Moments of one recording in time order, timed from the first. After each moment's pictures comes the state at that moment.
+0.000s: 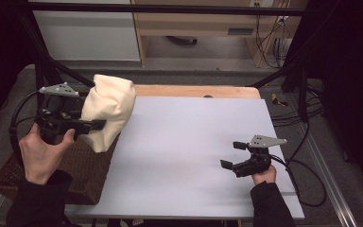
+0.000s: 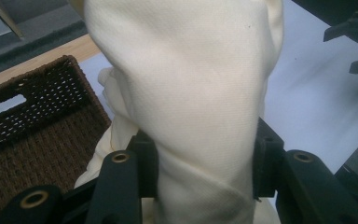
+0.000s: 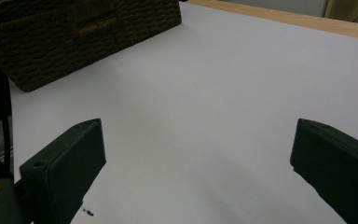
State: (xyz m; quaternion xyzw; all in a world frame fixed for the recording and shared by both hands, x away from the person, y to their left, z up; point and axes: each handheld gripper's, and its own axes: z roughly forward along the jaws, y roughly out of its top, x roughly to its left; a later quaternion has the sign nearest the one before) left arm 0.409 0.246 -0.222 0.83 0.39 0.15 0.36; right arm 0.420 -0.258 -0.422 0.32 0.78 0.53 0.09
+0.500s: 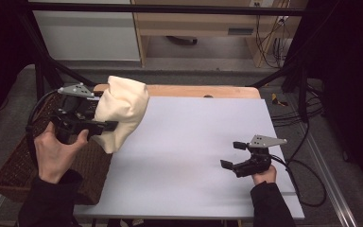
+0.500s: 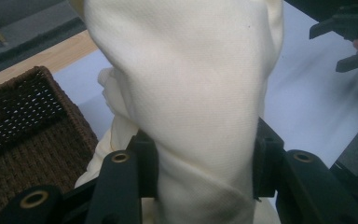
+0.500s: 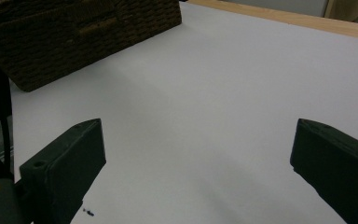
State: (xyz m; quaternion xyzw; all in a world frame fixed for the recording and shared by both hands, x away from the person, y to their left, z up) left arm 0.415 0.220 -0.227 0.85 0.37 0.13 0.36; right arm 0.420 -0.258 -0.422 0.32 0.78 0.53 0.09
